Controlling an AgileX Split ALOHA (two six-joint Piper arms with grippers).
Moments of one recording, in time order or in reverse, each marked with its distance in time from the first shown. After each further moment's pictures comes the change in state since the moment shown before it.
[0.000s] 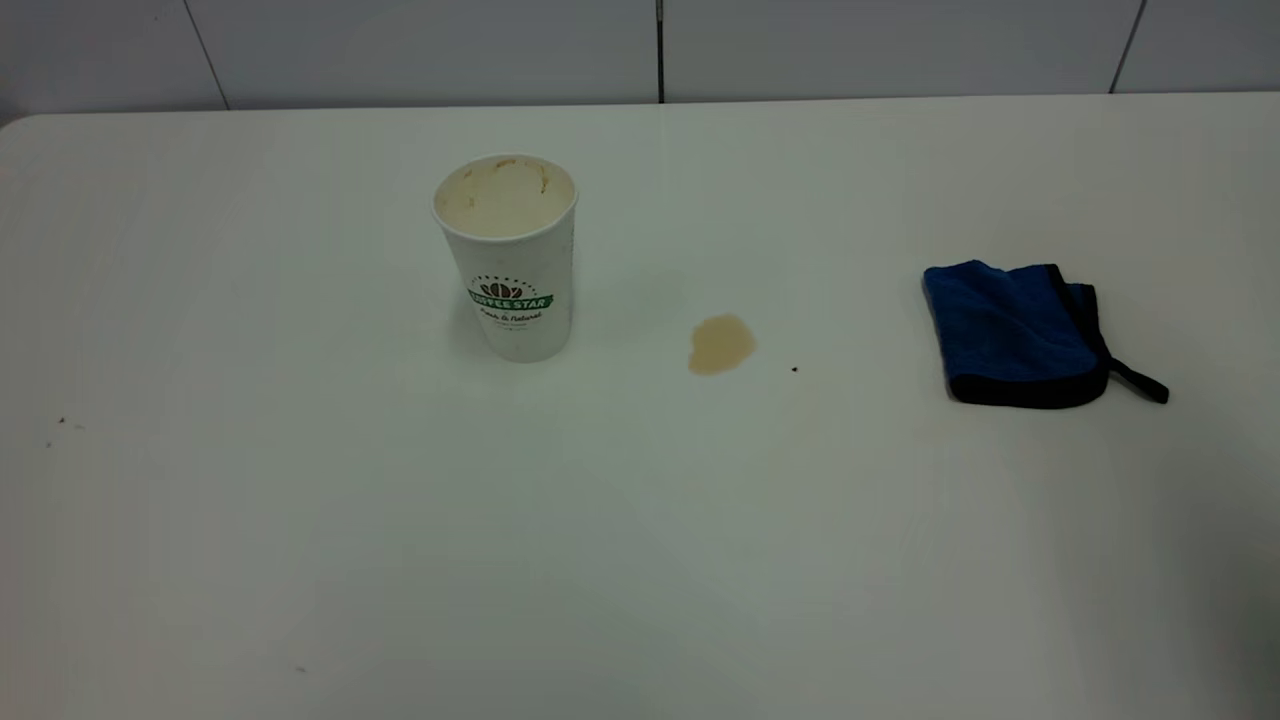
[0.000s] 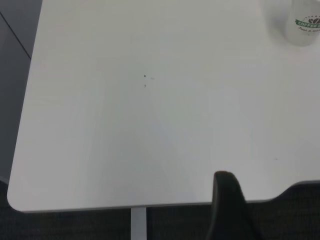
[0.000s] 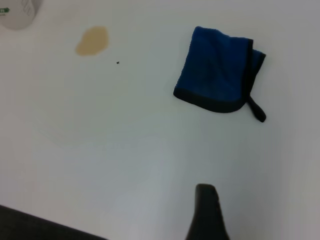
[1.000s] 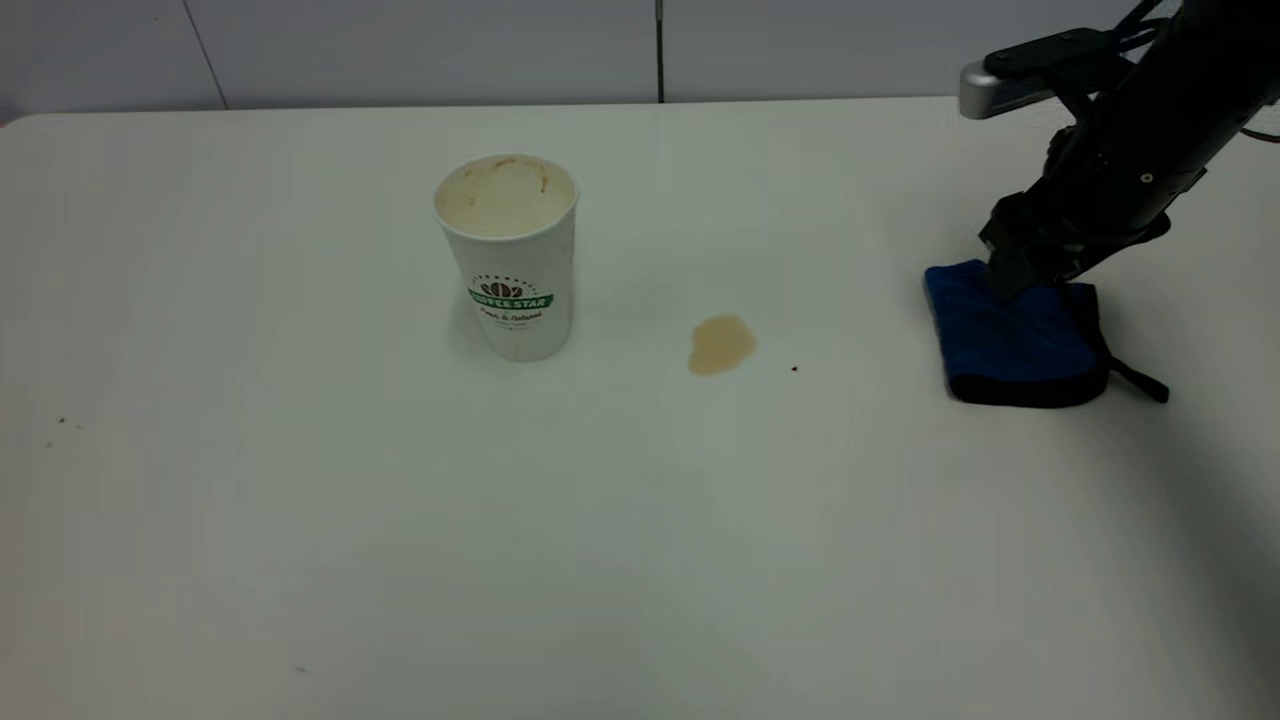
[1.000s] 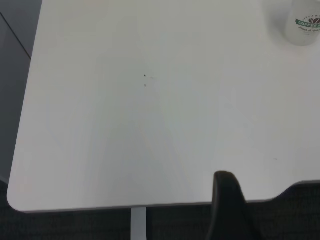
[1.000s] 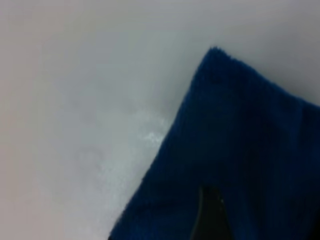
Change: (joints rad) left arm 0.000 0.000 0.000 0.000 0.001 0.000; right arm 0.000 1.313 -0.799 0.092 -0.208 -0.292
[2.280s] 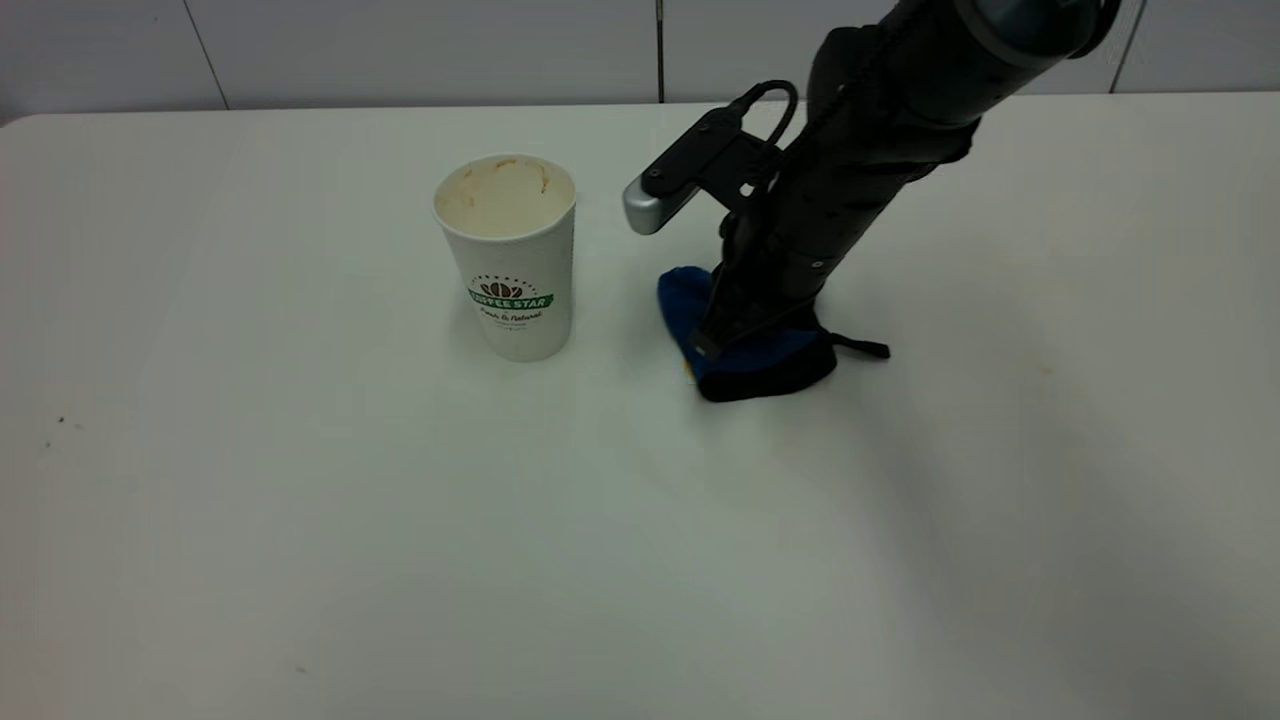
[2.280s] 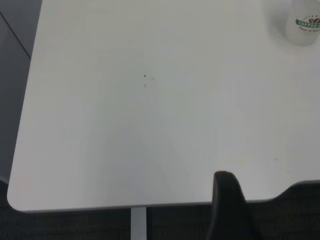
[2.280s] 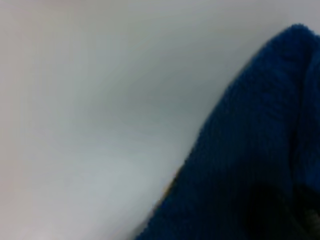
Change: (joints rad) left arm 0.000 0.000 0.000 0.000 0.000 0.000; right arm 0.394 0.202 -0.253 -0.080 -0.048 -0.020
